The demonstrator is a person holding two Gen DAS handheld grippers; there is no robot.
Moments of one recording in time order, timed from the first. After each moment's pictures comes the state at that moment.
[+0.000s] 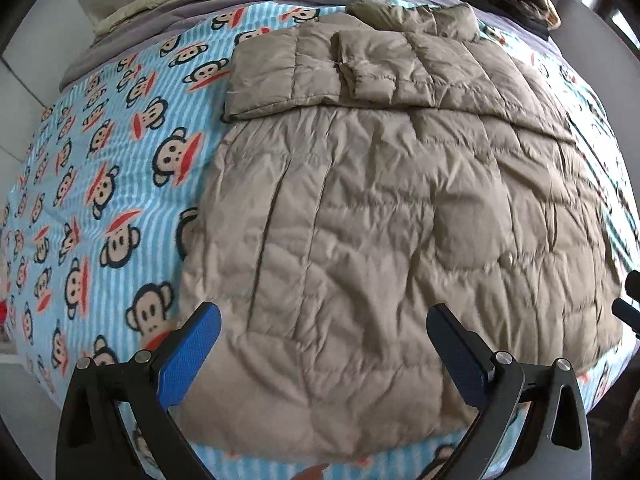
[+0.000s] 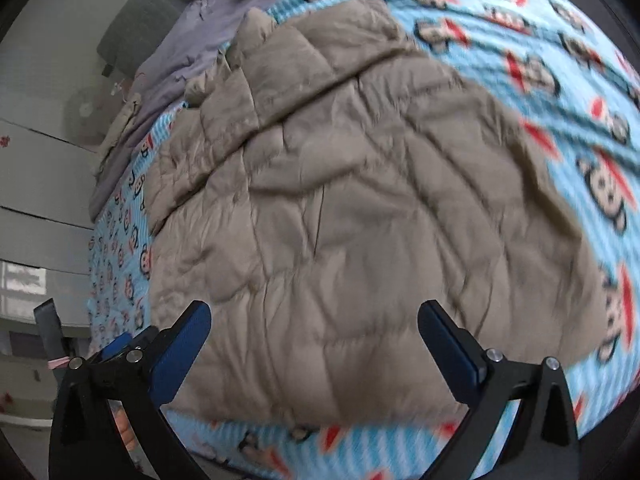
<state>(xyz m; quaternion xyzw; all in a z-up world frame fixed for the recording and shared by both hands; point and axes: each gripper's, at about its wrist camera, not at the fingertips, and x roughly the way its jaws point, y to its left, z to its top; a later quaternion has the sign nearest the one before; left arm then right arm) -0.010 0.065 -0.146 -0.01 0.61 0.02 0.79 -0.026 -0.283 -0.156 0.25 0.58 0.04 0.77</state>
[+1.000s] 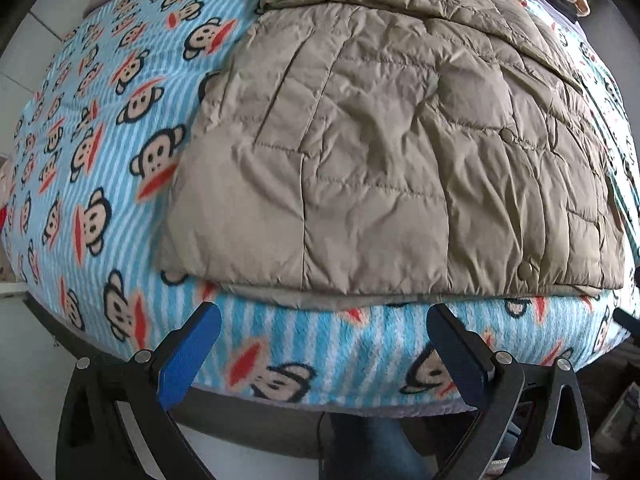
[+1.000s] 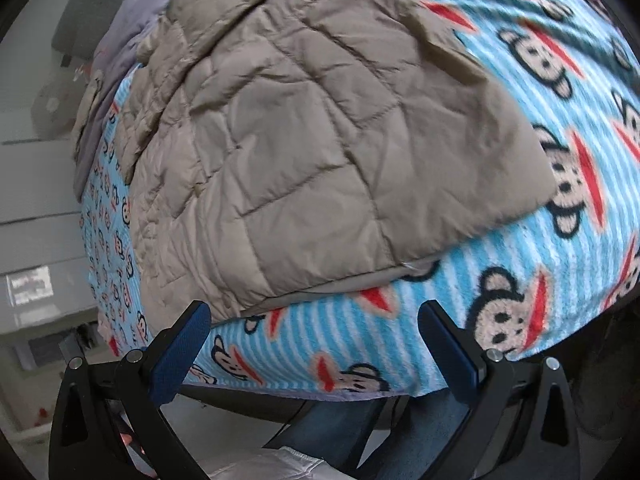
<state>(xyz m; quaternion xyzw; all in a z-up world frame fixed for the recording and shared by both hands) -0.105 0.054 -0.161 -0.07 0.68 0.06 0.73 -0.088 -0.335 -0.175 0.29 0.67 0.03 0.68</state>
